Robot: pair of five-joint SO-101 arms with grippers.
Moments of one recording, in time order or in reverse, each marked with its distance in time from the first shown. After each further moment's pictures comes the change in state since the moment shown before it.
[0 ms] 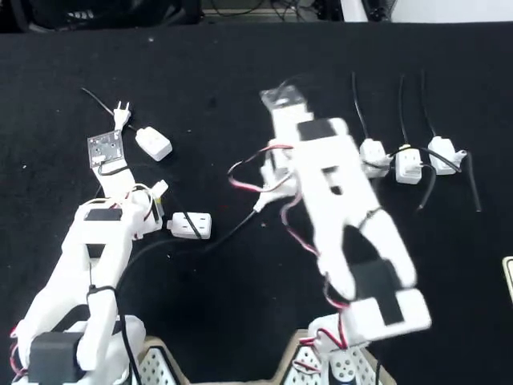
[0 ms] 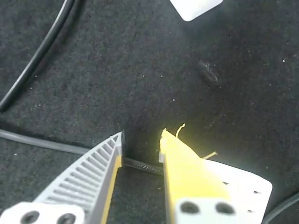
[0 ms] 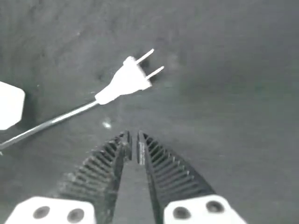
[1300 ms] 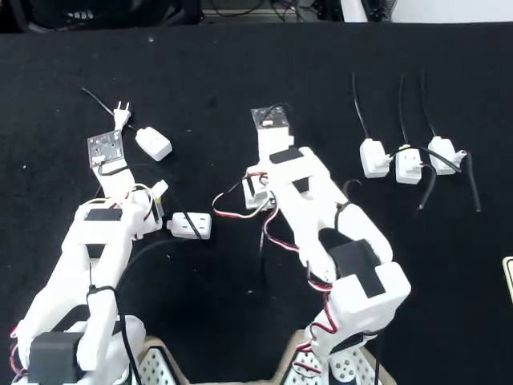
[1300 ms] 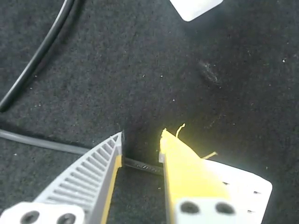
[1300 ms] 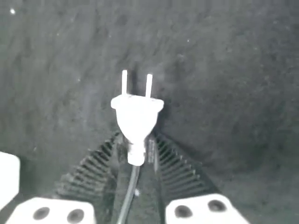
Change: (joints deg) left arm 0.0 0.0 0.0 0.0 0.0; right arm -7.6 10.6 11.8 -24.5 -12.7
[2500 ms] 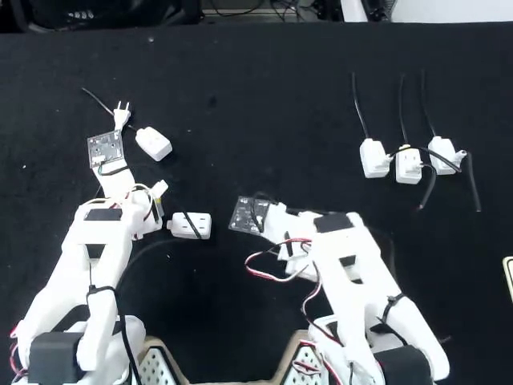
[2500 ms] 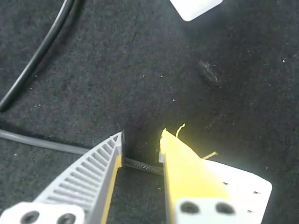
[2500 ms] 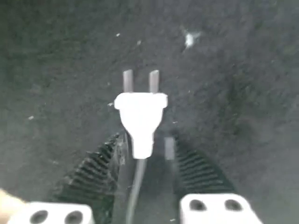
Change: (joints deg) left arm 0.0 0.0 0.0 0.0 0.0; right arm 6.2 -39.9 38.9 4.5 67.8
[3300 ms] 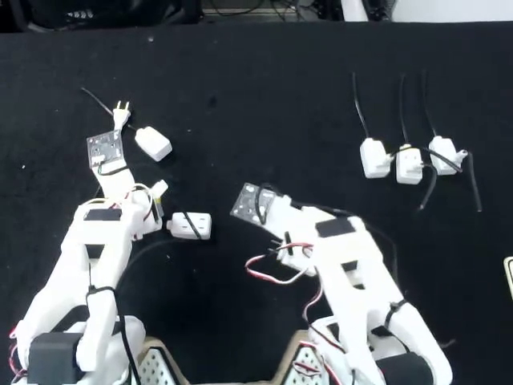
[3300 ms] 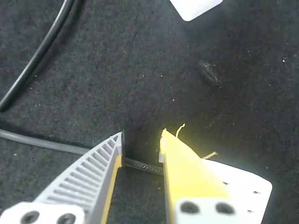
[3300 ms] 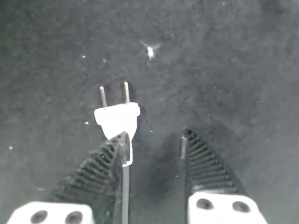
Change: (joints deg) left arm 0.0 0.0 0.0 0.0 0.0; right arm -0.2 -1.1 2.4 -9.4 -6.7
